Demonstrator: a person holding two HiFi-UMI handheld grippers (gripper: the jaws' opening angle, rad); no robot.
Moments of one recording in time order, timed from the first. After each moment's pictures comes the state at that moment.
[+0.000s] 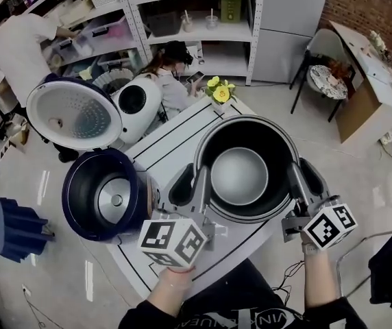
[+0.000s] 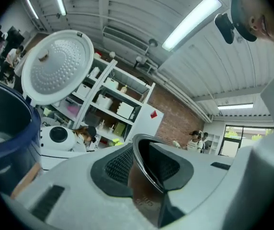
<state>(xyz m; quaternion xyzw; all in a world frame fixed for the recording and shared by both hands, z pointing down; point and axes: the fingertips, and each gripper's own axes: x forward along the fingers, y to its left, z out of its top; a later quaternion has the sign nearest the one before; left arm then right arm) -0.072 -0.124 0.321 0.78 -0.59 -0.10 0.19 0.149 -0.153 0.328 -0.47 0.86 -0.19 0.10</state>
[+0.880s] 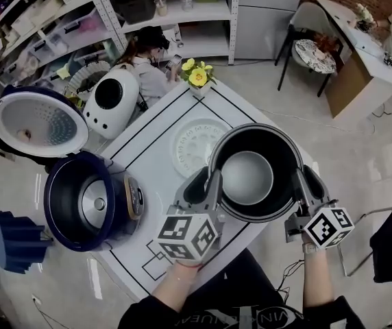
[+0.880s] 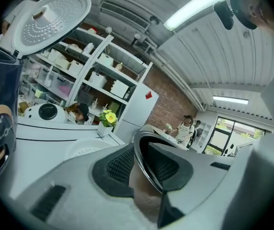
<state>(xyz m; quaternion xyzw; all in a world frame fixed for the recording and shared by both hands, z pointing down) 0.003 -0.139 0.409 0.81 -0.52 -0.03 0.26 0.227 -0.138 0.417 -0.55 0.79 -0.25 0.06</state>
